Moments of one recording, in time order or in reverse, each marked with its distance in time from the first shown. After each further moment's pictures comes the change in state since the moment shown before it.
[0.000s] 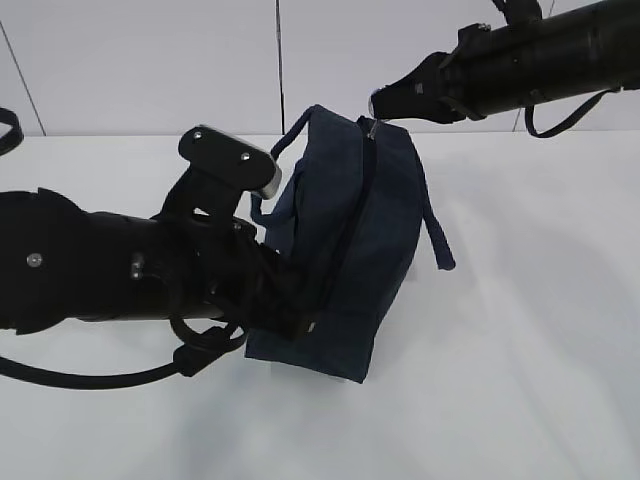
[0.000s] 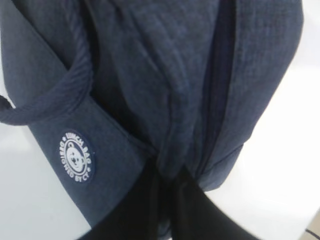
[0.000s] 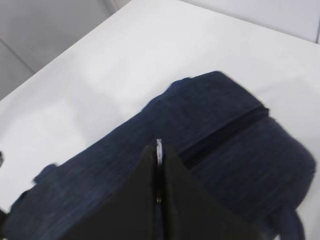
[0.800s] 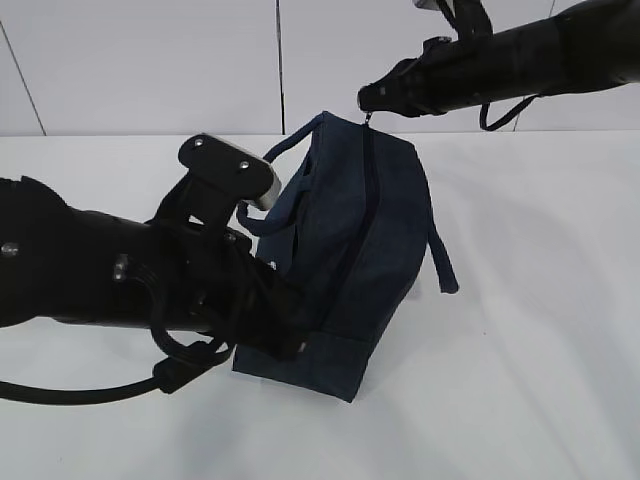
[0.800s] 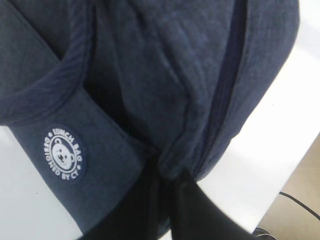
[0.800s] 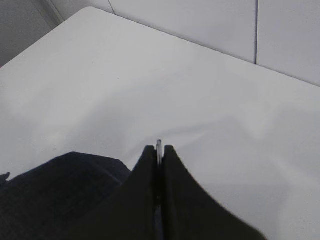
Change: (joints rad) left arm 0.000 -0.036 0.000 0.015 0.124 0.001; right arm 0.001 0.290 -0.283 0.036 -0.105 -0.036
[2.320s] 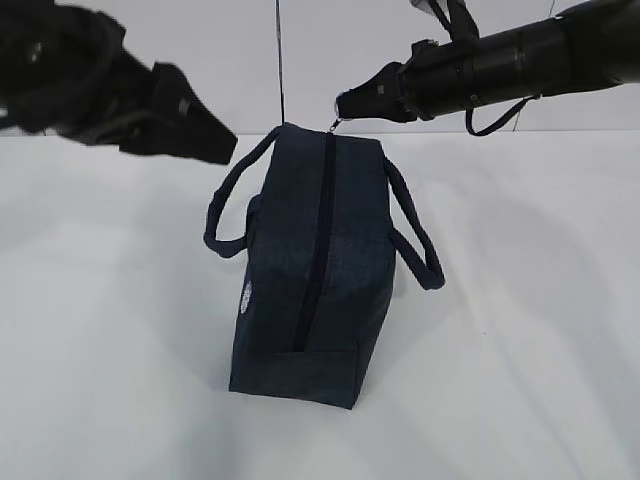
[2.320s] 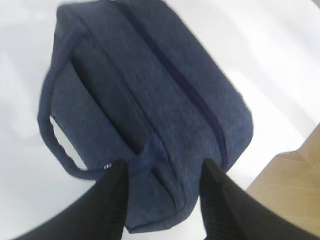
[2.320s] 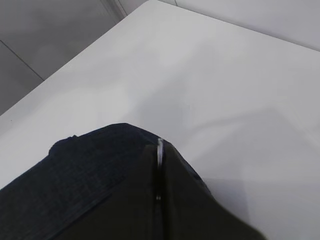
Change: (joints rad) left arm 0.322 -0.166 -0.379 -0.038 0.652 -0.029; right arm 0.000 0.013 -0.018 0.022 0.221 0.014
